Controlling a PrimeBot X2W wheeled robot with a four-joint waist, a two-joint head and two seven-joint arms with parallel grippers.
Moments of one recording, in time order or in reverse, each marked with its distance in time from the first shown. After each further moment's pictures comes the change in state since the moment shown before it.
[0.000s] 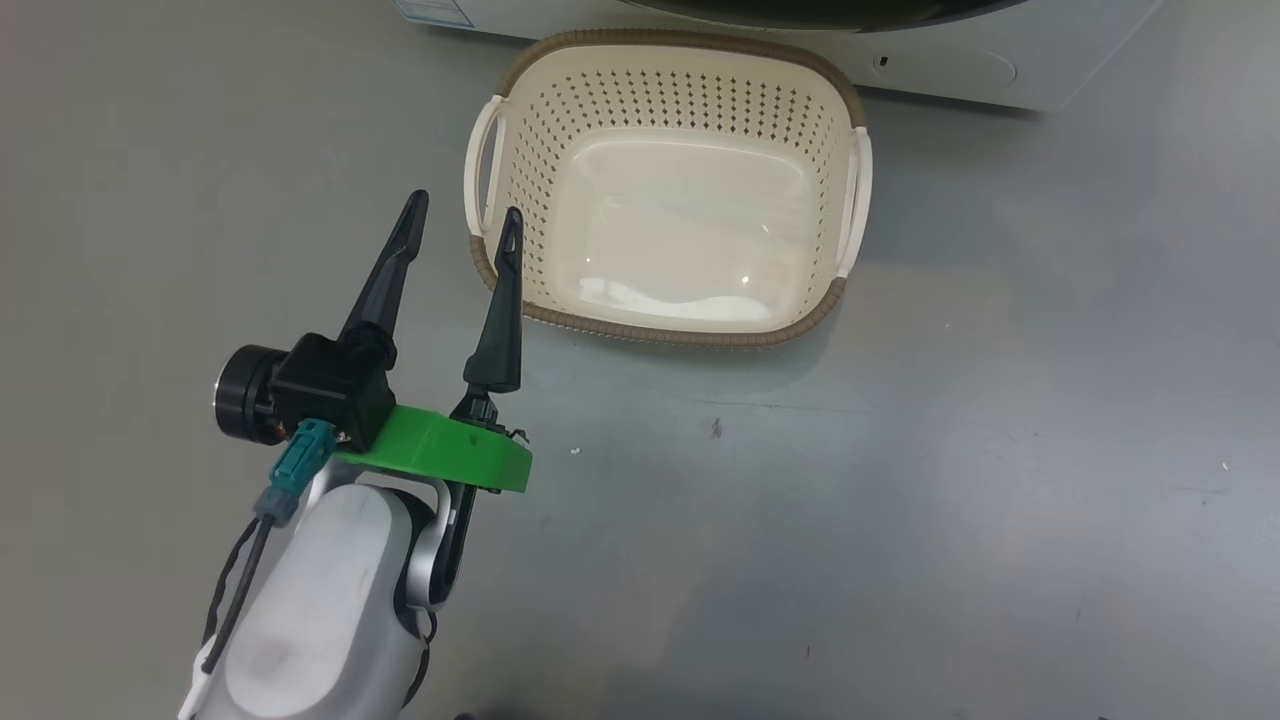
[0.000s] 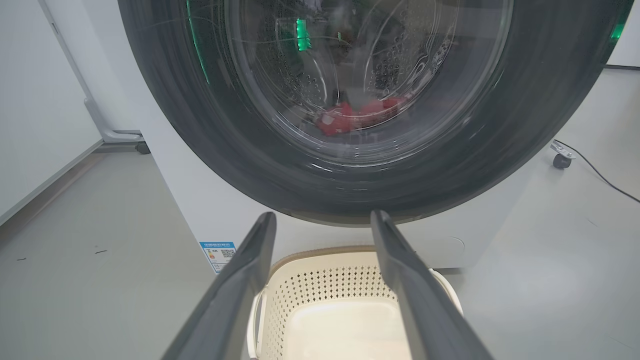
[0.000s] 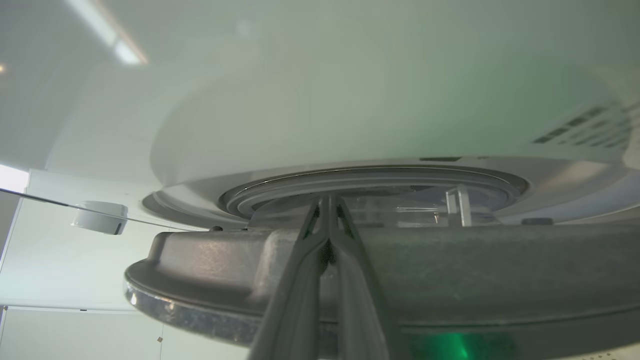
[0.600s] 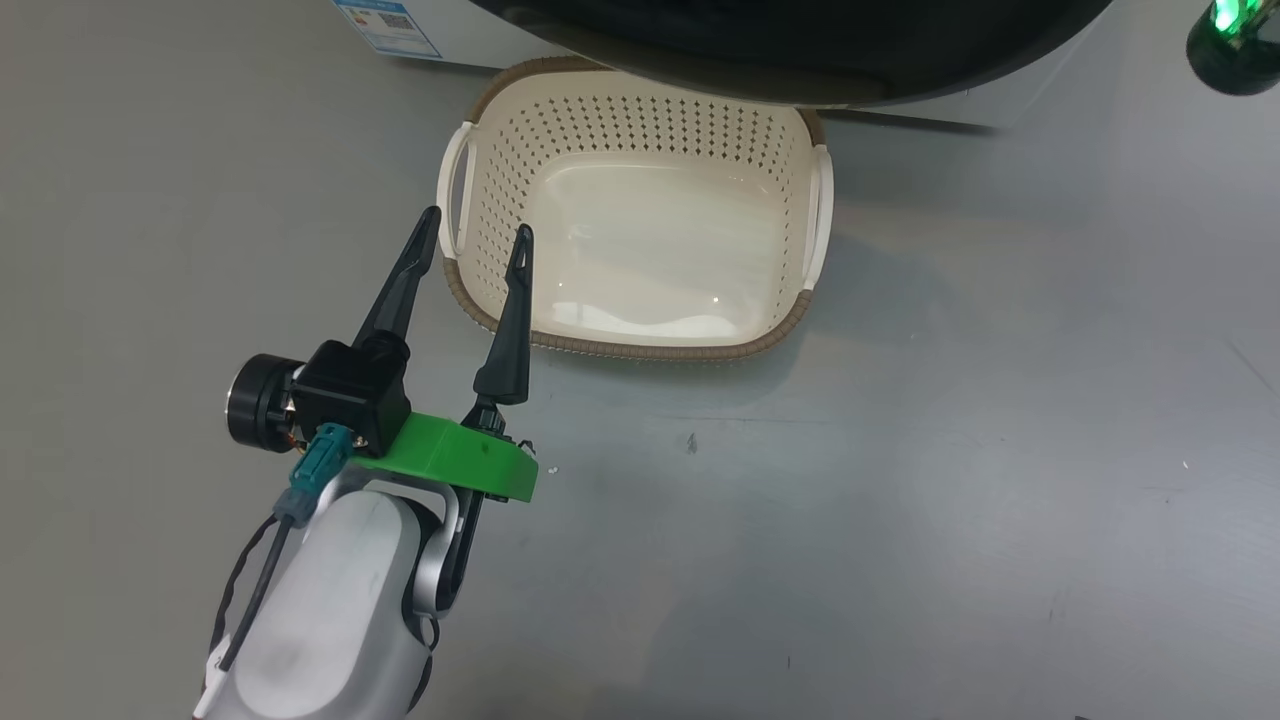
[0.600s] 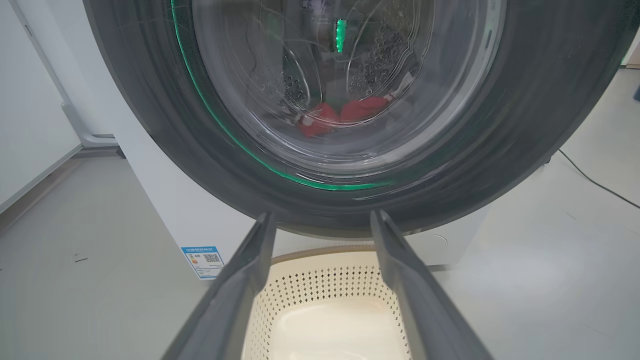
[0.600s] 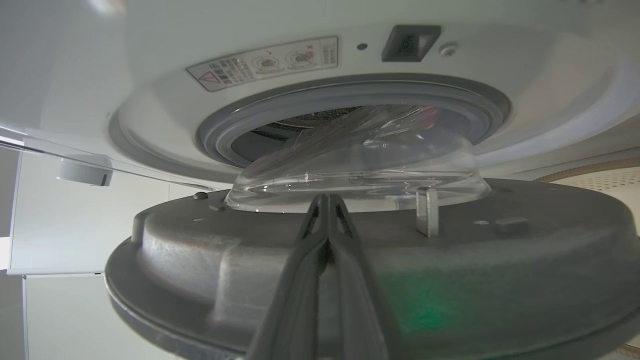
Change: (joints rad) left arm 0.001 0.000 -0.018 0.031 0.009 0.000 0.000; right arm 0.088 0.018 0.018 0.030 0.061 0.043 0.156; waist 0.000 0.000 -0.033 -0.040
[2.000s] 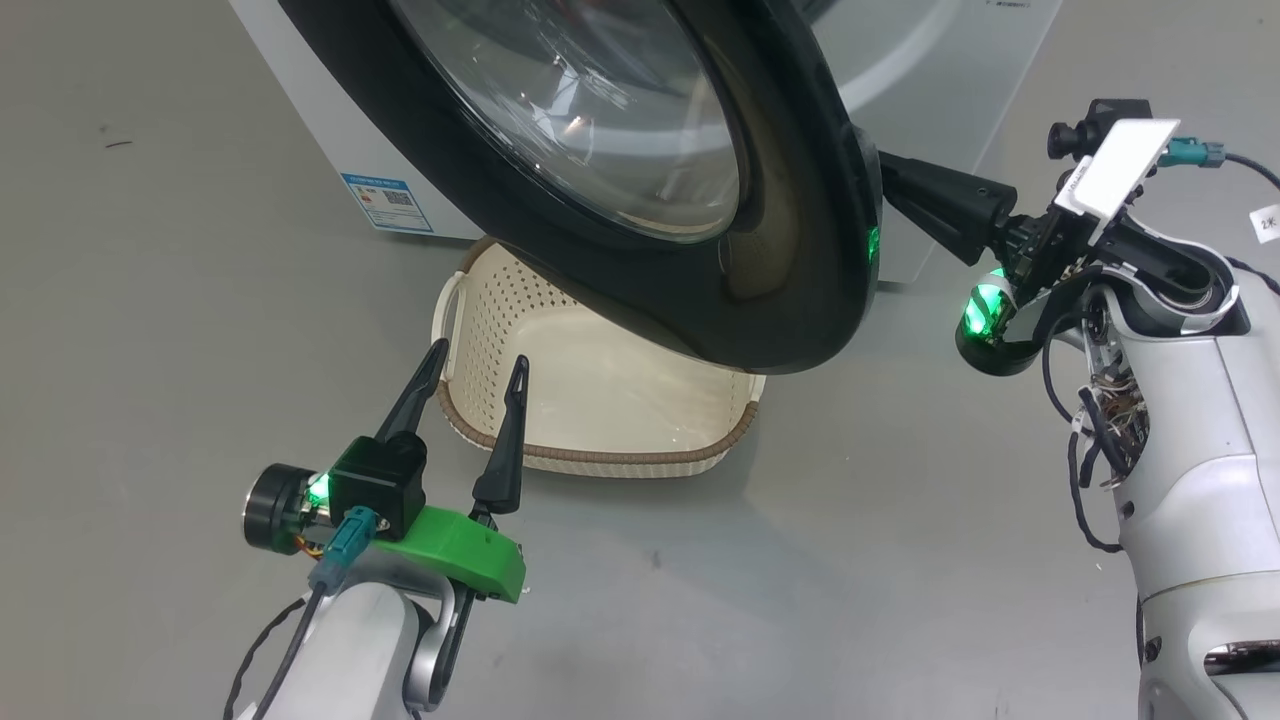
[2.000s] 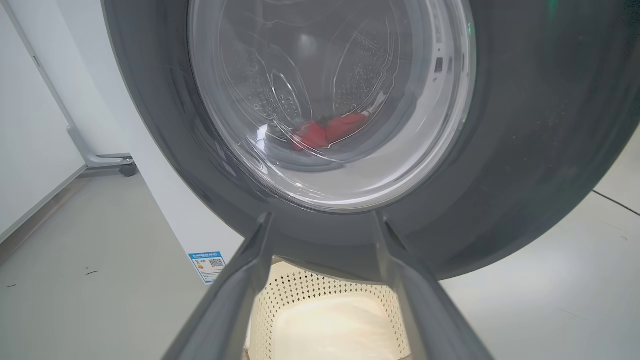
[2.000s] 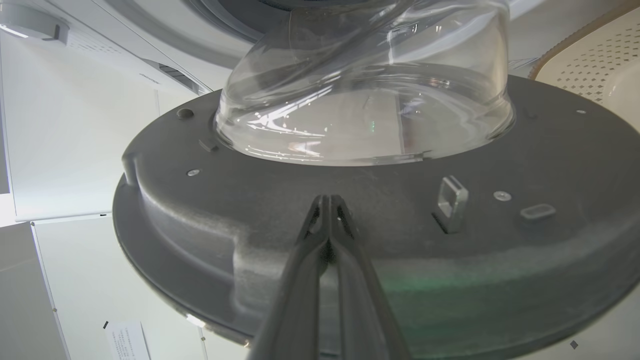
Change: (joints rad) left arm 0.123 0.001 0.017 0.103 0.055 -0.035 0.000; right arm 0.348 0.156 0.077 -0.017 0.037 0.050 0.082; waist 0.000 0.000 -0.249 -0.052
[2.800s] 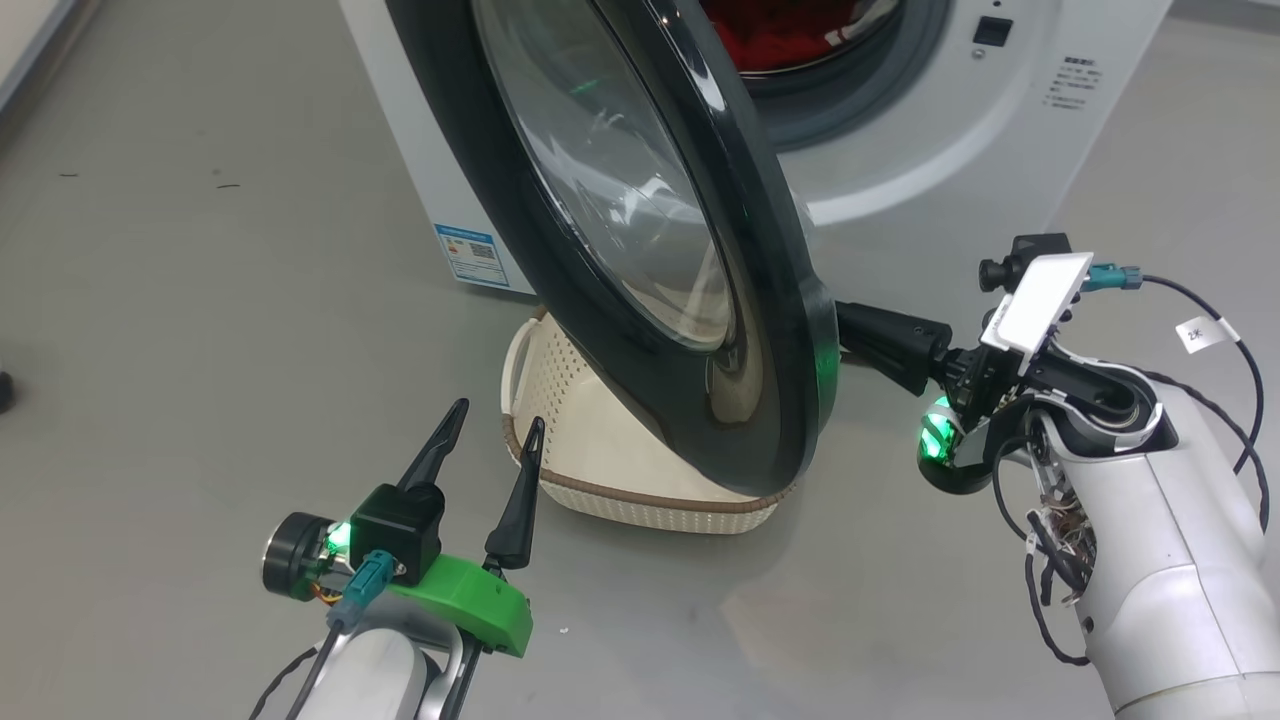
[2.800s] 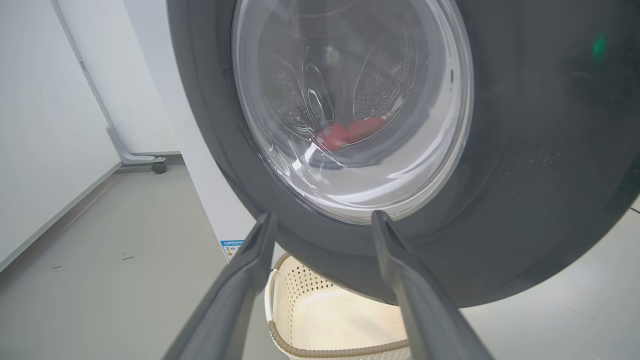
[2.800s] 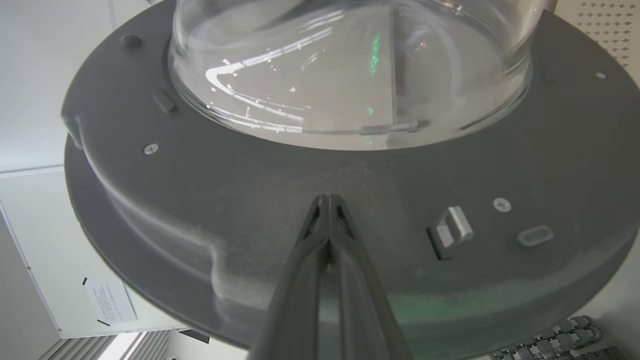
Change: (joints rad) left arm 0.068 0.002 -0.021 0.031 0.007 -0.032 0.000; right arm 0.199 0.023 0.092 -0.084 0.016 0.000 -0.017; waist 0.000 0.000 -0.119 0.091
